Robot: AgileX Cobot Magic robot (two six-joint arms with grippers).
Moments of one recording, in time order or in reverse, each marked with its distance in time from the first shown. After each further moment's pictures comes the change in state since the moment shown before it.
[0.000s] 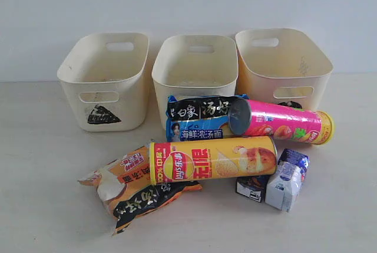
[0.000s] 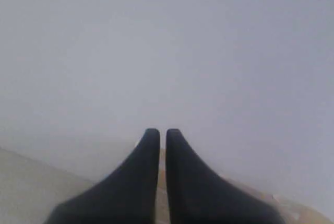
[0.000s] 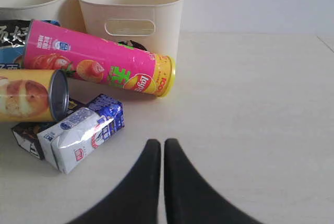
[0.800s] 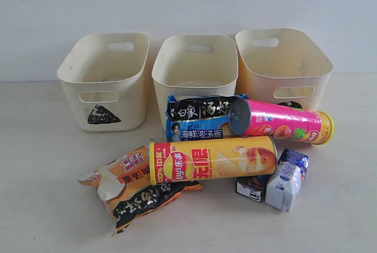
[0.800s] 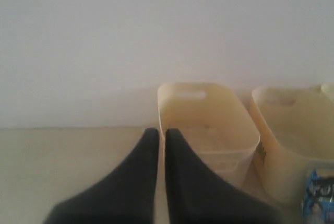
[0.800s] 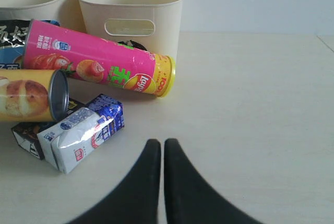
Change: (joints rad) left arm 0.000 0.672 -0.665 0.120 0.431 0.265; right arm 0.000 0.000 0.000 0.000 0.000 0.000
